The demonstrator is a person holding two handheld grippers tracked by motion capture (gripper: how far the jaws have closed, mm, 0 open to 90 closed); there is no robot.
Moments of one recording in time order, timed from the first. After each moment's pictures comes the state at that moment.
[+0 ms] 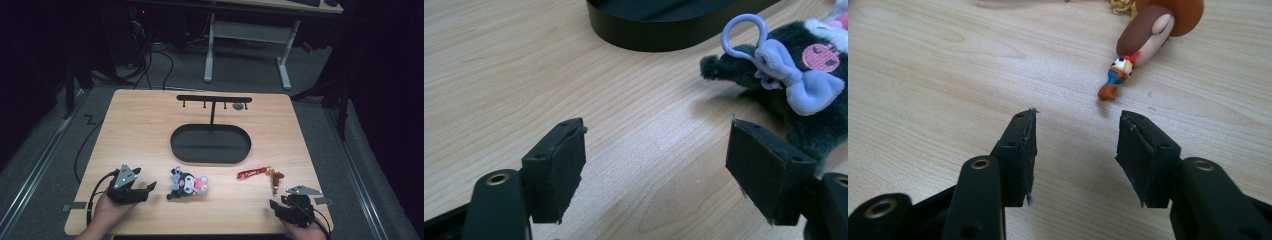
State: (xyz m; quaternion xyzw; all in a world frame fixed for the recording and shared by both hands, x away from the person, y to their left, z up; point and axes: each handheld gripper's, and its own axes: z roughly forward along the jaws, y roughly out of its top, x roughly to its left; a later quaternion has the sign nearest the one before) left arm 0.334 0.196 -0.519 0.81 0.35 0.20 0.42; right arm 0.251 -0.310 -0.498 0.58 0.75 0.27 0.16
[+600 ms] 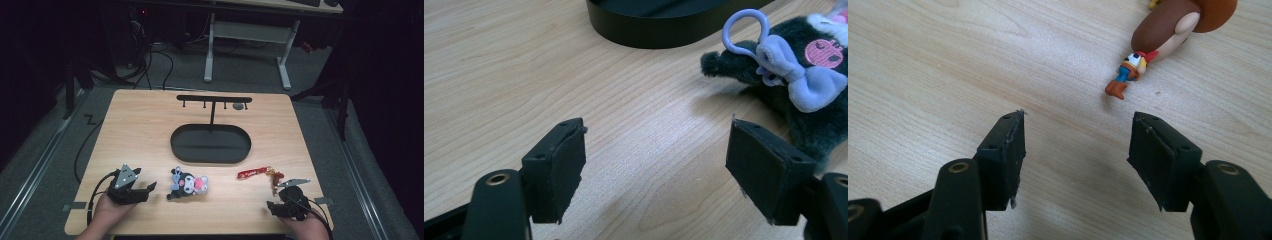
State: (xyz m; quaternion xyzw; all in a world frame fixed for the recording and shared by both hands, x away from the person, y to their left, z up) left arm 0.334 0.196 -0.520 0.81 0.35 0.20 0.42; right arm 0.271 -0.296 -0.487 0.56 0.80 0.18 0.13
